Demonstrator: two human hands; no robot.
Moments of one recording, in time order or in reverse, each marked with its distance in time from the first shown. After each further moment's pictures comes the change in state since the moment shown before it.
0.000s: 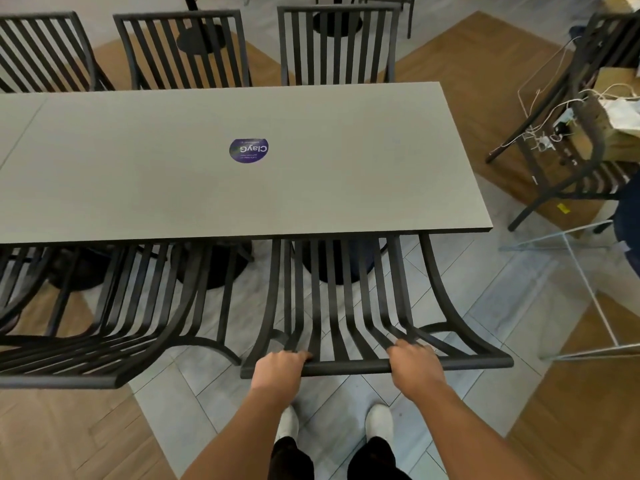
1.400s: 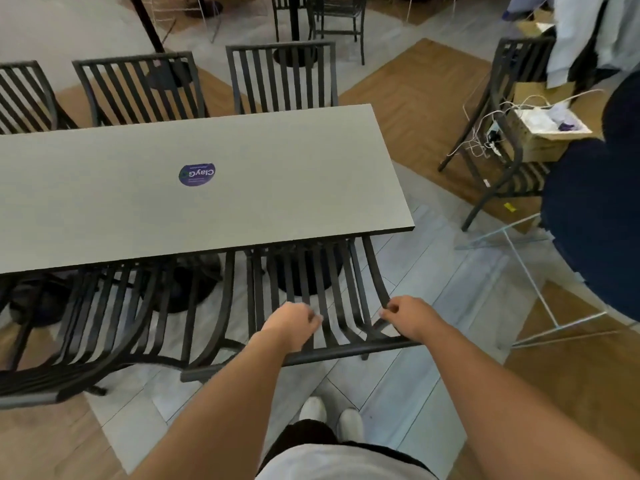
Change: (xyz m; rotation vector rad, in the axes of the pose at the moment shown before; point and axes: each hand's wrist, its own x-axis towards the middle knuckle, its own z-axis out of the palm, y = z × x) left_hand 0.028 0.153 -0.092 -0.264 0.008 0.122; right_hand -0.028 0.161 -0.062 0.637 0.003 0.197
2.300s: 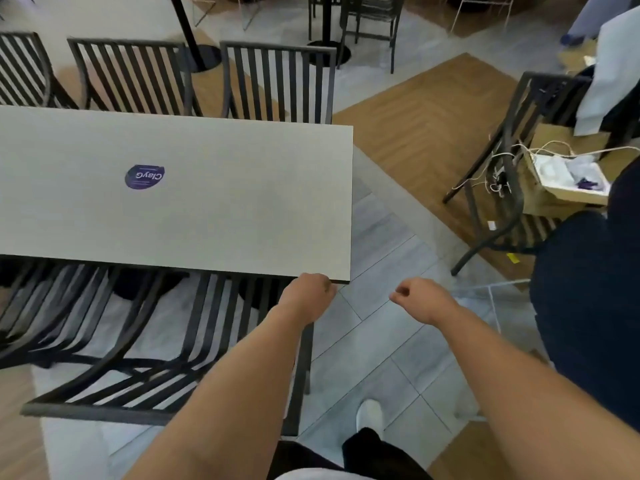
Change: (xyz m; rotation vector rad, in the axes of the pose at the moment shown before) left_hand 0.200 0.250 -0.042 -0.167 0.214 -0.128; right_hand 0.176 0.141 -0.246 -0.213 -0.010 -0.159
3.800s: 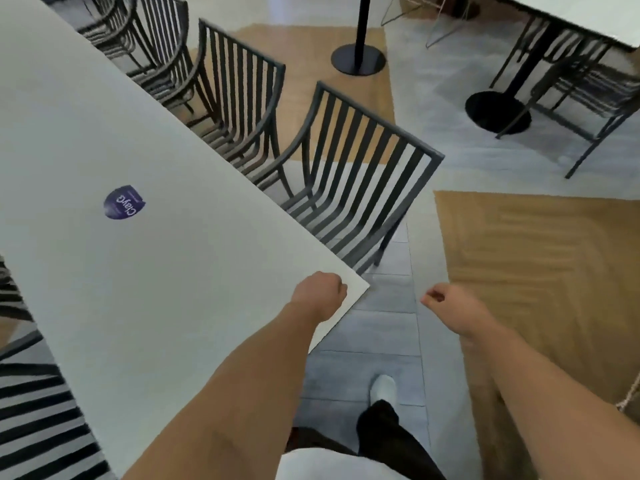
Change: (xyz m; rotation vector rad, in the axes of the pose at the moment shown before) left_hand 0.521 0.131 -0.204 -0.223 0.259 -0.512; right_hand 0.596 -0.073 -0.411 -0.208 -0.144 -0.460
